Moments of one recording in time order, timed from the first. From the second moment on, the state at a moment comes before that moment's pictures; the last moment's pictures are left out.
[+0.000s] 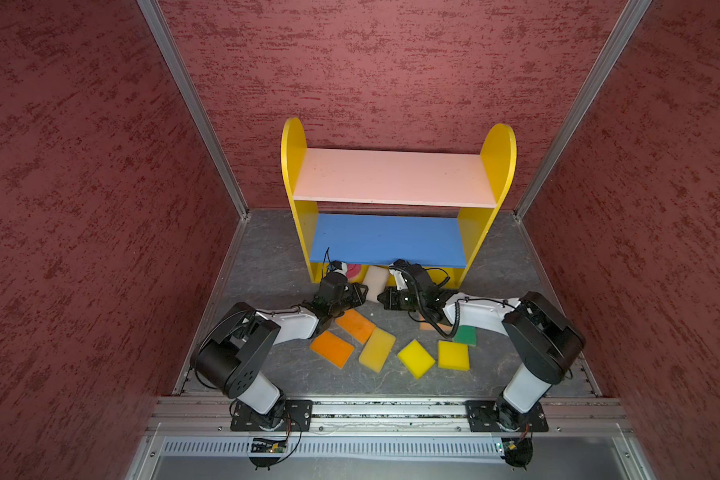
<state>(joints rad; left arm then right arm) -0.55 1.58 0.58 0.41 0.11 -0.83 0.70 1.71 0.86 0.17 -0.29 0.73</state>
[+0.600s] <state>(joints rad) -0.55 1.67 0.58 0.44 0.13 -0.84 0.70 1.76 0.85 0.24 -0.21 0.80</state>
